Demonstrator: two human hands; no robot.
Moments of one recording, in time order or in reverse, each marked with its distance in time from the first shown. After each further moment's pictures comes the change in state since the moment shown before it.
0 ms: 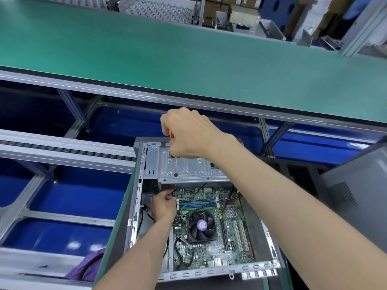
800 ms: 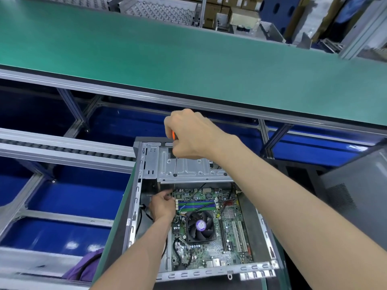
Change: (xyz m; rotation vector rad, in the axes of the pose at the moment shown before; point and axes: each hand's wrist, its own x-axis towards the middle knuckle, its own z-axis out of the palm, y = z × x) left_hand -0.002 0.003 -0.002 0.010 0.023 -0.006; right_hand -0.004 0.004 -0.003 0.044 -0.078 0.019
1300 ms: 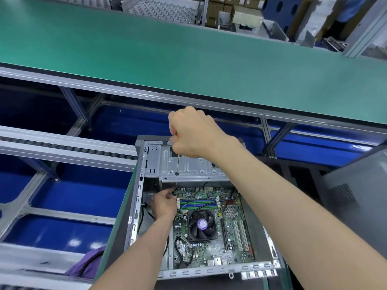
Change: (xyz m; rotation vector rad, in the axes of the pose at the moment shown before) left_hand -0.001 0.000 0.000 0.009 -0.009 0.000; right_hand 0.001 -0.003 0.008 -0.032 0.097 0.077
